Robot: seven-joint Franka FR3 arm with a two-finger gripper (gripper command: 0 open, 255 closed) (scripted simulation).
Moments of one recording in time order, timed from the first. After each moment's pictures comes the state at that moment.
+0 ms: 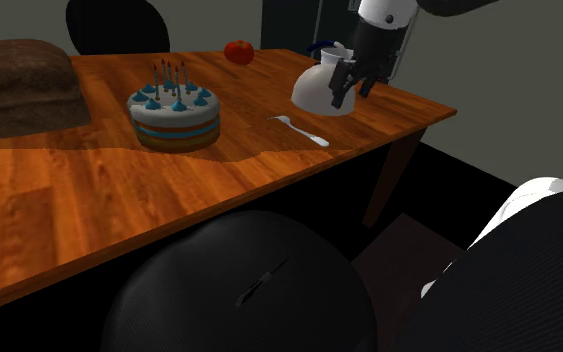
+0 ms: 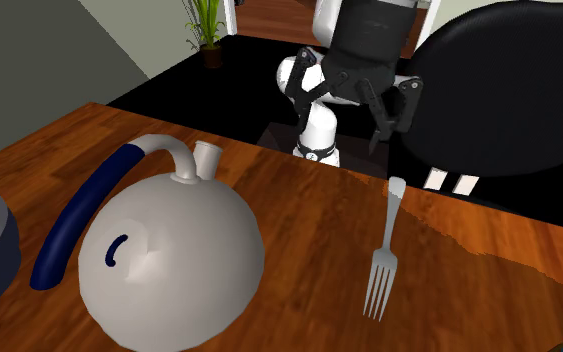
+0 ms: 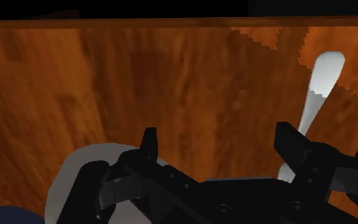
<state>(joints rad) 0.01 -0.60 0.23 -2.26 -0.04 1.83 0.28</state>
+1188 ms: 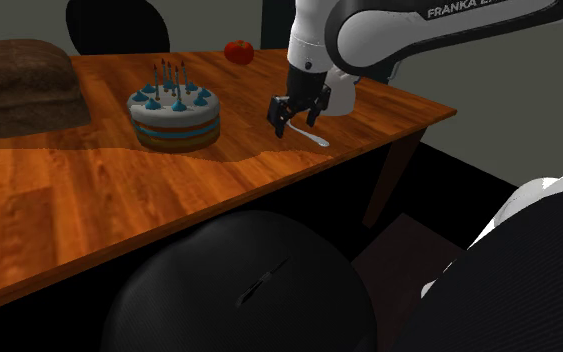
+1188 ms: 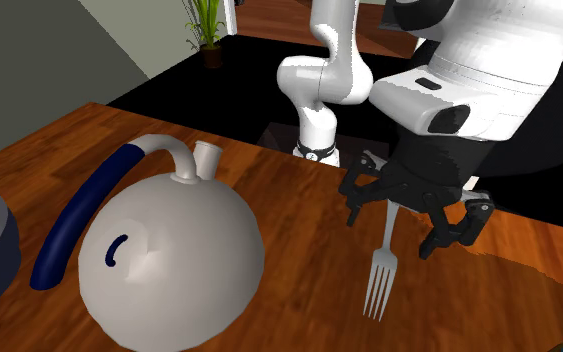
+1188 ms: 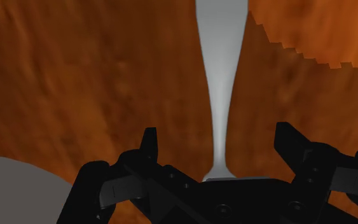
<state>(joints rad) -0.01 -0.29 0.41 -2.18 -0.09 2.04 0.56</state>
